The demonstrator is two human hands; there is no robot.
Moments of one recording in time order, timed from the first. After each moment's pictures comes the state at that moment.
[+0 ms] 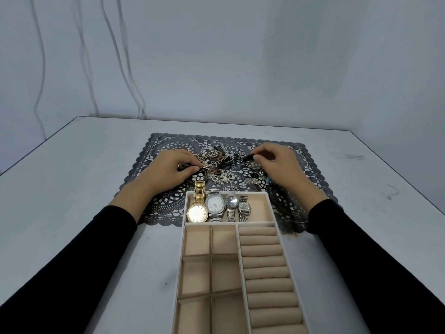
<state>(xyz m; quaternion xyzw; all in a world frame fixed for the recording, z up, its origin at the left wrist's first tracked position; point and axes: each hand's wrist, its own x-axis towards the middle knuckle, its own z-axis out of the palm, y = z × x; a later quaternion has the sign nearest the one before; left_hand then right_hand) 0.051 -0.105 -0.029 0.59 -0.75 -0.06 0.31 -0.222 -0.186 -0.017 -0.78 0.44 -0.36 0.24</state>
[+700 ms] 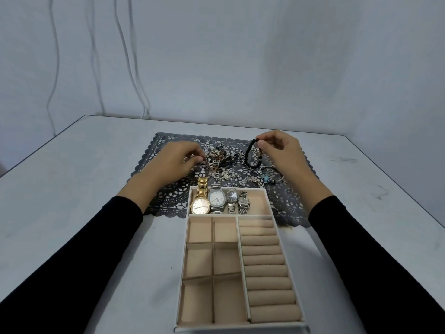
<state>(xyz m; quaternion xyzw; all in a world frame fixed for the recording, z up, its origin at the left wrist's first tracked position) 0.037 -0.094 -0.007 0.60 -0.74 -0.04 0.31 -0.221 -0.157 0.018 -0.69 0.42 -0.46 0.37</state>
